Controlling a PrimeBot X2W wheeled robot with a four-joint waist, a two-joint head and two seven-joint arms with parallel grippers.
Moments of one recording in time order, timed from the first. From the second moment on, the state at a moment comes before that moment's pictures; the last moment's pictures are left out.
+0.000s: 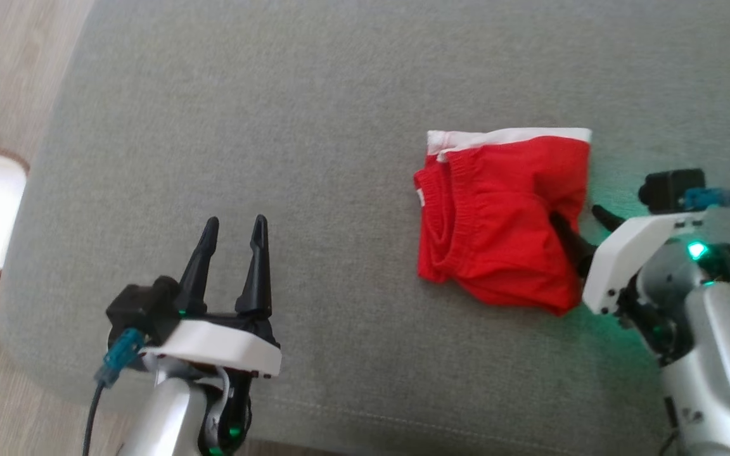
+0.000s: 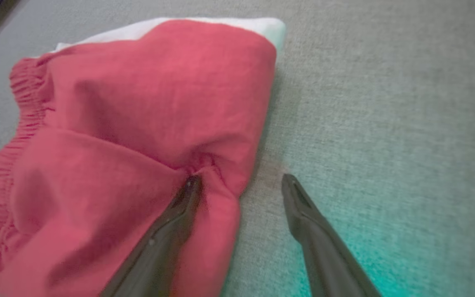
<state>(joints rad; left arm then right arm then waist) -0.11 0.06 -0.31 0.12 -0.38 0.05 -0.25 -0.32 -0.17 0.10 0.27 0.33 0.12 0.56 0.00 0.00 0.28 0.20</state>
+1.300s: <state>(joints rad) -0.24 0.09 -0.34 0.08 -0.25 0.01 -0.23 -0.43 -0.30 0.04 0.14 0.38 0.12 0.56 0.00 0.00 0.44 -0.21</state>
